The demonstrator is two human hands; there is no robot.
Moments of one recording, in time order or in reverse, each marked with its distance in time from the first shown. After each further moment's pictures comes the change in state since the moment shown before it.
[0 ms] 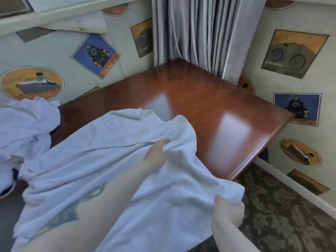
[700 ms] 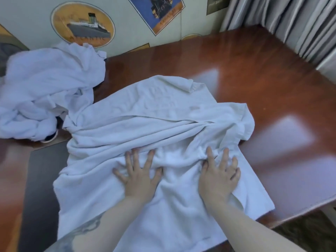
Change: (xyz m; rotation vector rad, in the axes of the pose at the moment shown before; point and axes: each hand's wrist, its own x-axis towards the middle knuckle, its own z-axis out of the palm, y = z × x) left_hand -0.068 -0.194 -0.005 0.672 0.376 -0.534; right_hand -0.038 0.005 0.161 -1.042 -0.195 -1.342
